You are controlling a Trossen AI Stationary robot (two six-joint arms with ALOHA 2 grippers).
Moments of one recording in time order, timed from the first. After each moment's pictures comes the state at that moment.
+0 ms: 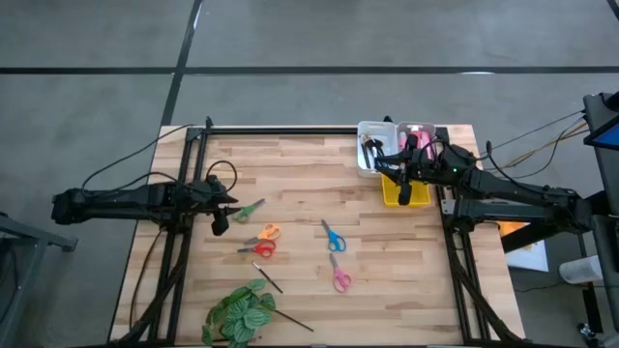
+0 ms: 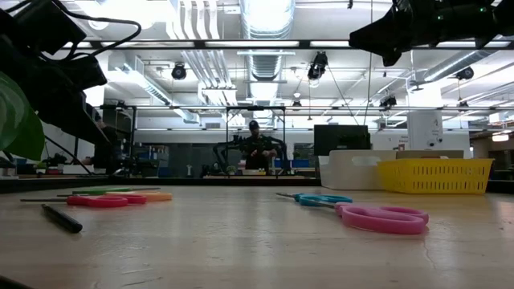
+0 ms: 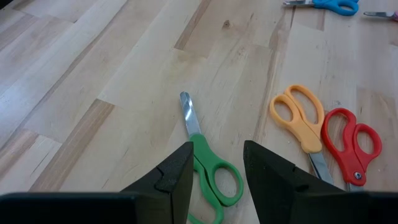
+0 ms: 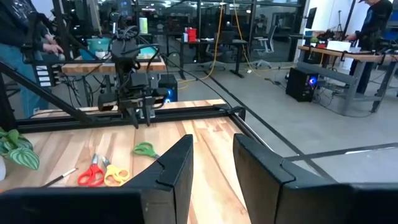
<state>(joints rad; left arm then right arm) 0.10 0.43 0.25 -0.58 -0.14 -0.21 -0.36 0.69 0.45 0.21 -0.13 0.00</state>
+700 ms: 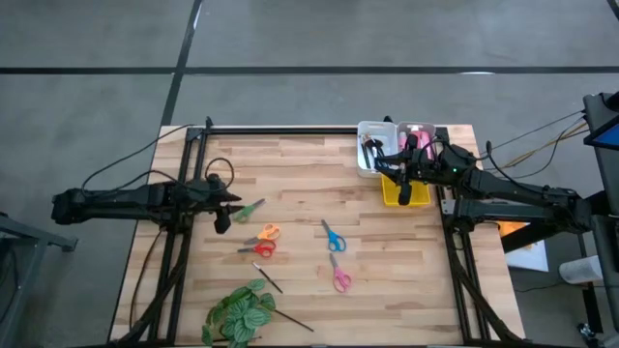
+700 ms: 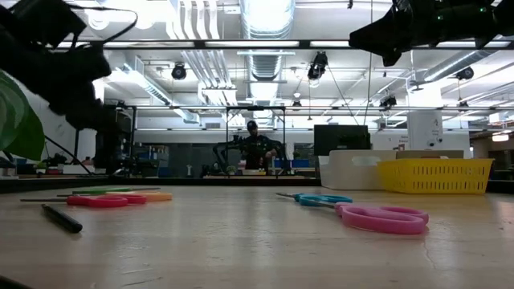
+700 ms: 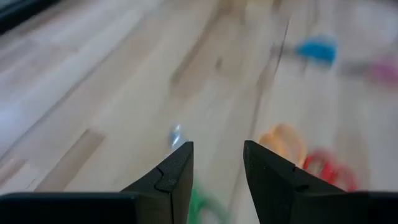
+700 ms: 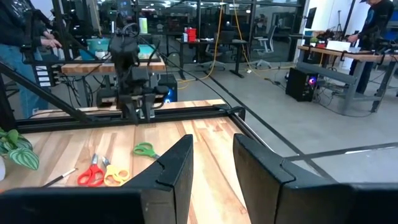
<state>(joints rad) 0.10 0.43 0.25 -0.46 -0.14 -0.27 -0.36 0.69 0.45 0.21 -0.13 0.00</state>
